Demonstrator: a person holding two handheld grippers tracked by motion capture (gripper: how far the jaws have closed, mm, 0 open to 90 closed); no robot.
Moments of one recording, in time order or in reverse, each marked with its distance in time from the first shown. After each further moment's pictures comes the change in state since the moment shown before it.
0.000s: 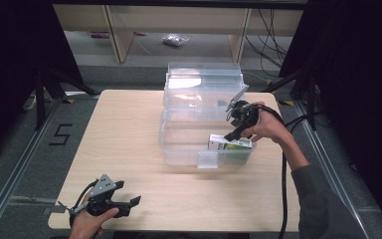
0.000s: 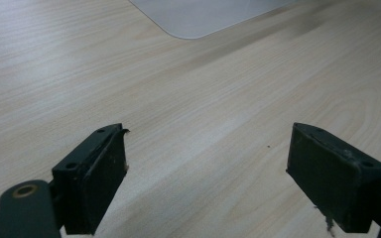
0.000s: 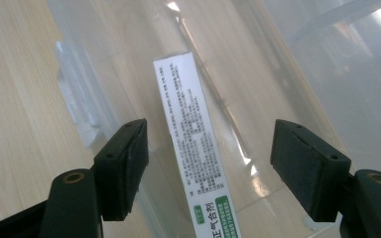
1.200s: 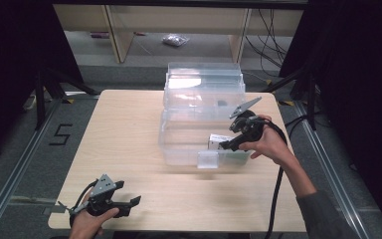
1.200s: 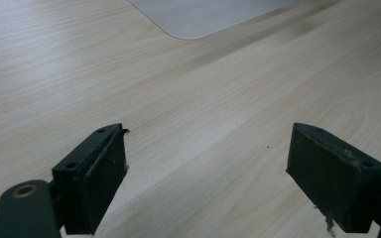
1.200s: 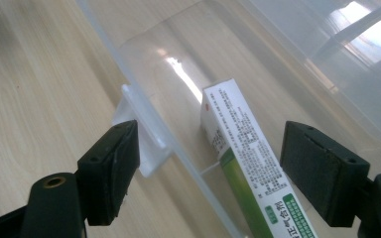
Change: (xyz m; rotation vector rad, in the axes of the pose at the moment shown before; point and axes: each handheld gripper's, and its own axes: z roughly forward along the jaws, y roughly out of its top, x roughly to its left) left arm 0.000 0.000 0.000 0.000 0.001 -0.003; right arm 0.047 -0.022 -0.015 -0.205 -0.029 0.109
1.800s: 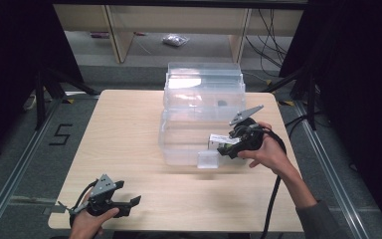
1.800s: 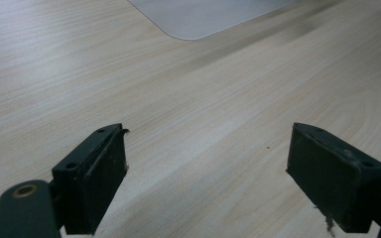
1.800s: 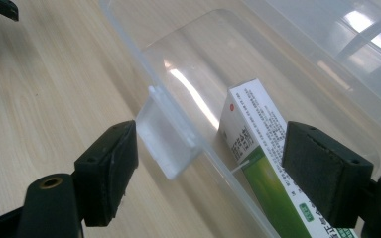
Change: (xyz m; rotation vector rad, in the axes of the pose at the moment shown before) left arm -0.001 0.000 0.000 -0.005 0.001 -0.006; right arm 0.021 -0.011 -0.001 -0.038 0.013 0.041
